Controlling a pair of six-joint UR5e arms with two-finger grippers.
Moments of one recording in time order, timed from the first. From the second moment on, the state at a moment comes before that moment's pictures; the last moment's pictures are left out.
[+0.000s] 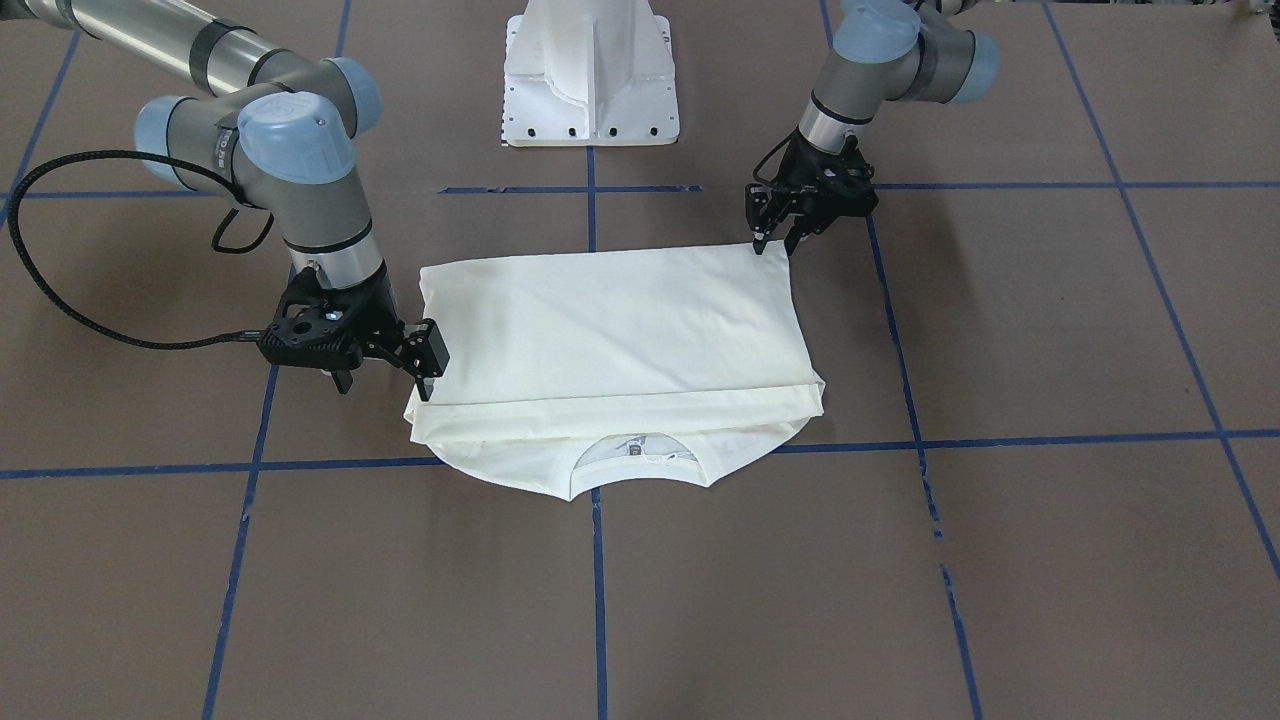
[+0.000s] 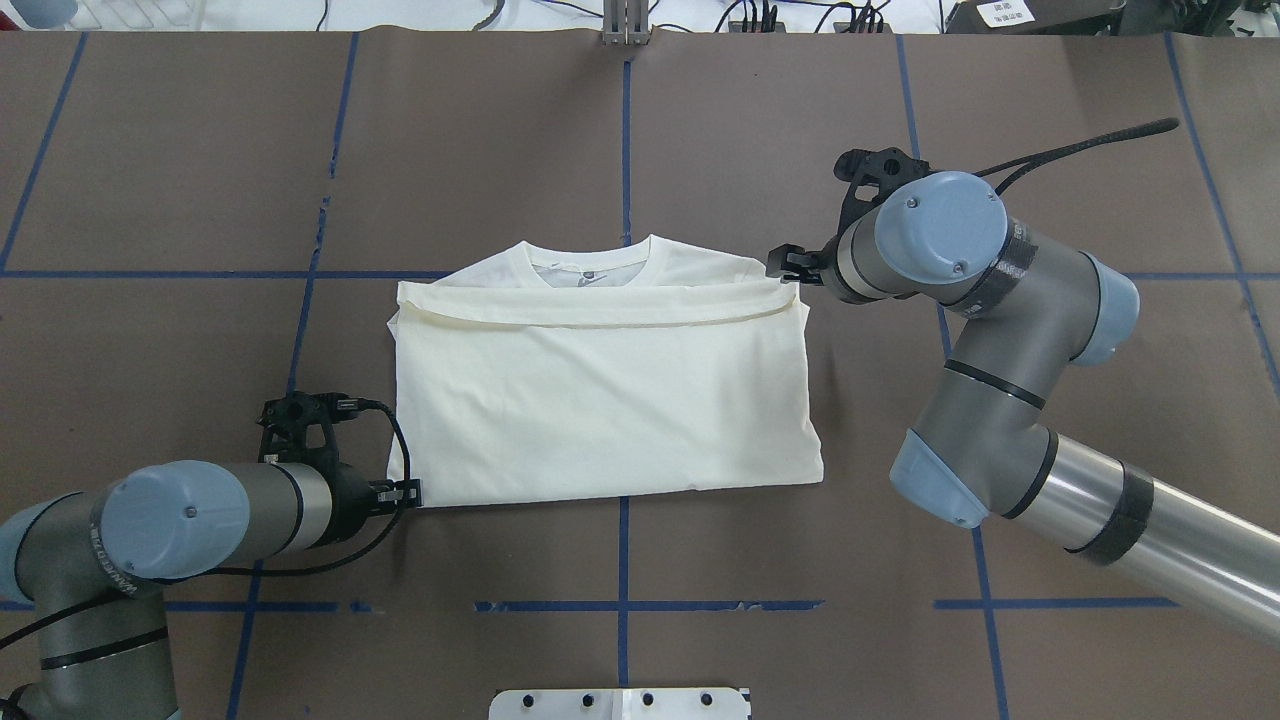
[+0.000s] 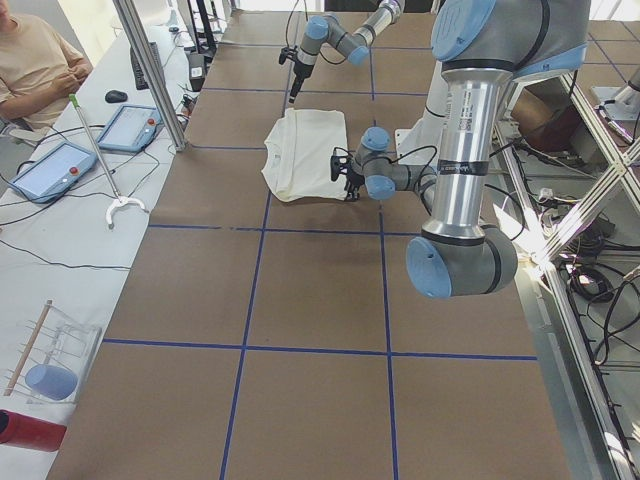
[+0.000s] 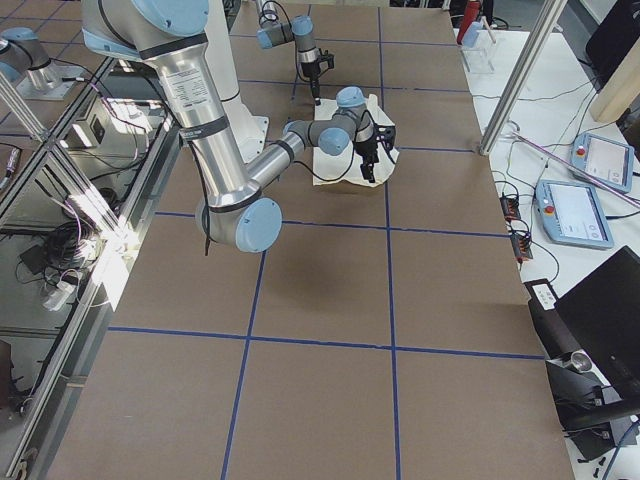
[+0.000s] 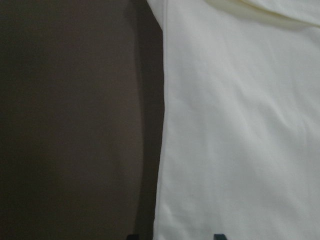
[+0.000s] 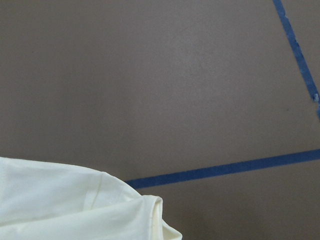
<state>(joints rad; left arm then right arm) -0.32 -1.69 -1.91 -2.12 -1.61 -1.46 0.66 -1.12 1.70 -1.33 1.70 1.29</state>
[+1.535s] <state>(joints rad) -0.71 -1.95 -1.52 -2.12 -1.60 -1.00 0.66 -1.11 1.69 -1.33 1.70 1.30</state>
